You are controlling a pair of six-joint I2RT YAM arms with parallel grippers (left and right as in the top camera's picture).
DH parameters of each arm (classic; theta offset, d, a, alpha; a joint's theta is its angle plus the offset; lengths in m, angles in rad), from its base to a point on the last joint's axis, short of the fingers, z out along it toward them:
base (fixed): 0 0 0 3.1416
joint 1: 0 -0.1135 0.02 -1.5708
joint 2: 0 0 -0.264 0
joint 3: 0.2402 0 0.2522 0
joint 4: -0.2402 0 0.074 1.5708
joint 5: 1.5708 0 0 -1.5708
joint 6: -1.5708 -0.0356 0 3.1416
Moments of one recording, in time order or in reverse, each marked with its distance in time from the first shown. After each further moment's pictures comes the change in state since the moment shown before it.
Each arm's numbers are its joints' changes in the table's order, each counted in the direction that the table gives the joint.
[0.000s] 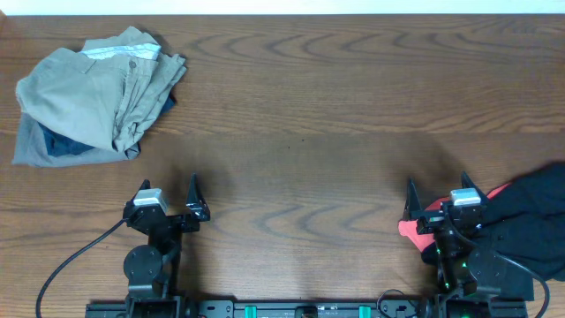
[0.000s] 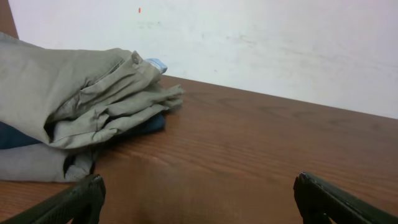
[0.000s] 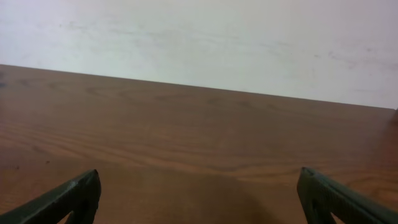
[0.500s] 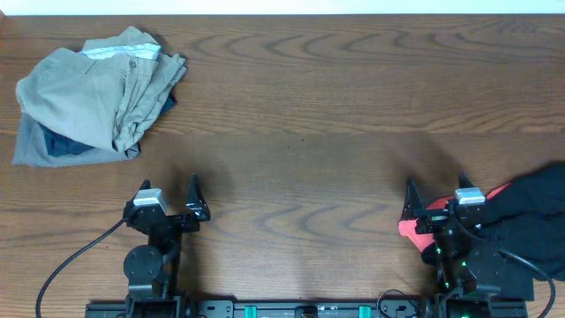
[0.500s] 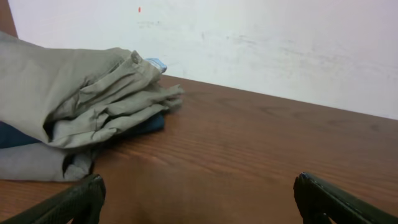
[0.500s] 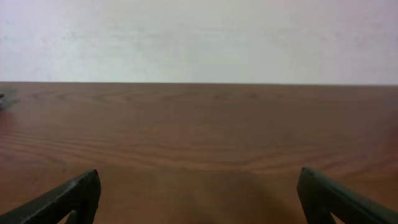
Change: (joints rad) left arm 0.000 -0.003 0.000 0.000 0.004 0.008; right arm 0.000 -0.023 0.000 0.000 -0.003 -0.120
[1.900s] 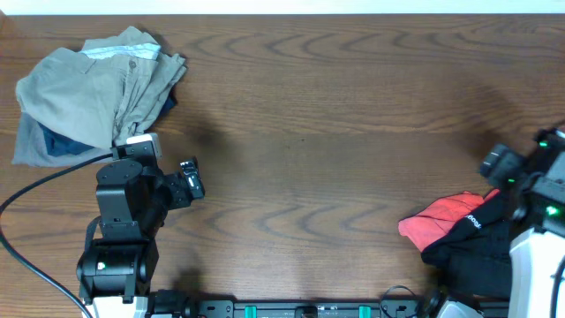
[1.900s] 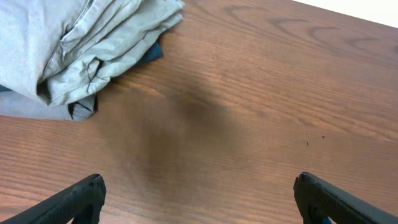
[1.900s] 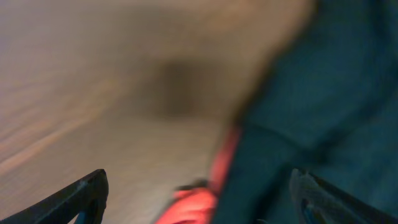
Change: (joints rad) left arm 0.000 -0.731 0.728 -0.559 0.056 0.011; right arm 0.392 -1.043 0.799 -0.518 0.304 -0.143
